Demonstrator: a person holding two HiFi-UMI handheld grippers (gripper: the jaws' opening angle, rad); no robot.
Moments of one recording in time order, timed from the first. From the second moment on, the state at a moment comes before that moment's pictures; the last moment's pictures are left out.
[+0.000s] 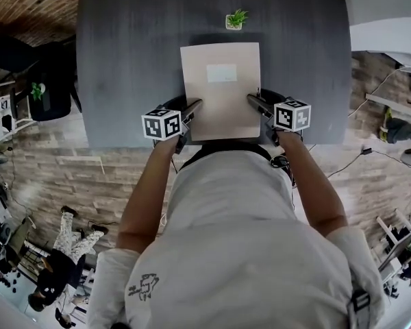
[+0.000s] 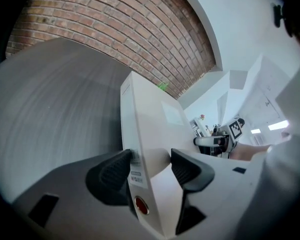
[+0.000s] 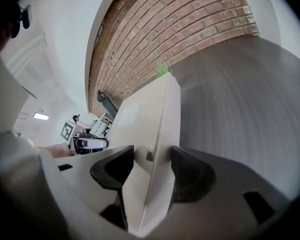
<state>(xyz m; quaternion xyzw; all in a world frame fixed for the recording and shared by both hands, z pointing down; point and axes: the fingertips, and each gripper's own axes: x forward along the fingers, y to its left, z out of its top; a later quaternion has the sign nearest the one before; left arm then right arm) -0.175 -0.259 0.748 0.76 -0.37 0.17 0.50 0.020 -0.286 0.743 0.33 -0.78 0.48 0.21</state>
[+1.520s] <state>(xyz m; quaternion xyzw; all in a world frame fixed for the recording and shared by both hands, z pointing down) -0.209 -0.270 0.552 0.86 -0.40 0.08 0.32 -0.010 -0.281 0.539 0.42 -0.85 0.31 0.10</state>
